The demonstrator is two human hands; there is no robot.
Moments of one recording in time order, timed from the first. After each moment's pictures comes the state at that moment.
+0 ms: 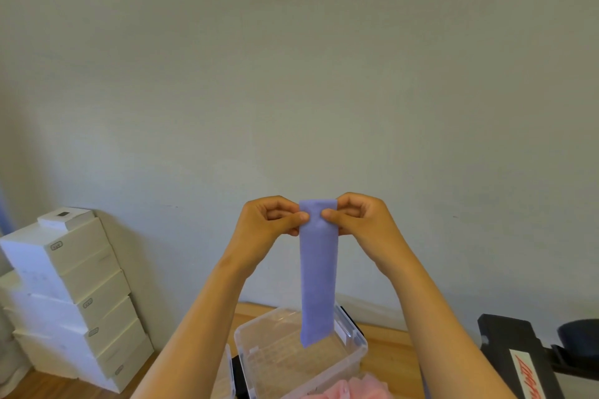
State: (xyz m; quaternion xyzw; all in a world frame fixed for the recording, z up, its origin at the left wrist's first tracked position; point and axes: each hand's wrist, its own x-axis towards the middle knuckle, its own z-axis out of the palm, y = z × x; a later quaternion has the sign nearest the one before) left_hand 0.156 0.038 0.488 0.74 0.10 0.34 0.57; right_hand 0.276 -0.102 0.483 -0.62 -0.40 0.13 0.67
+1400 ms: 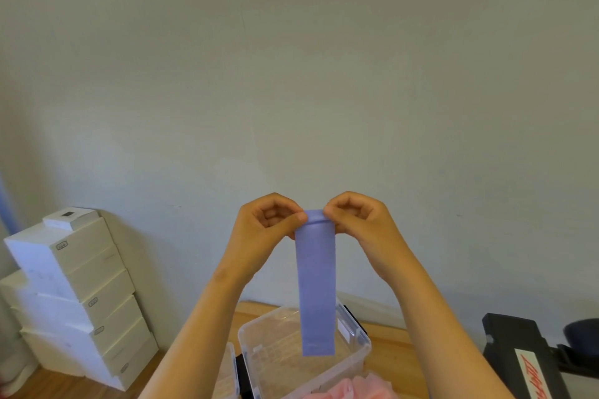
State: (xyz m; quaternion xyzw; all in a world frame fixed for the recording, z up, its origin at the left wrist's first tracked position) left_hand 0.142 0.030 0.488 0.73 0.05 0.38 0.56; right_hand 0.260 -0.105 0.487 -0.55 -0.42 0.15 0.70
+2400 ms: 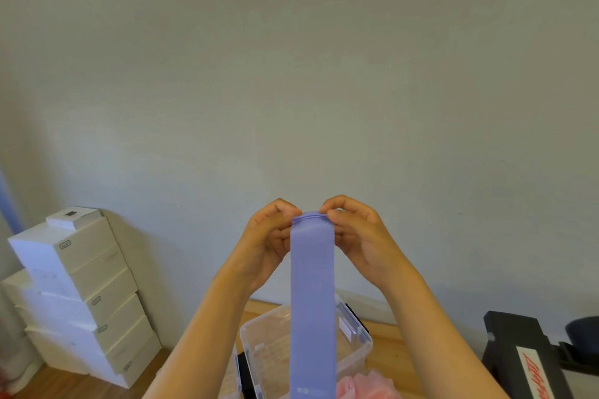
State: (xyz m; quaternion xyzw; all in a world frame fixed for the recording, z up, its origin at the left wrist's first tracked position) left_hand 0.139 0.024 0.482 0.60 0.02 0.25 0.76; right_hand 0.250 -0.104 0.482 -0.42 -0.40 0.30 0.76
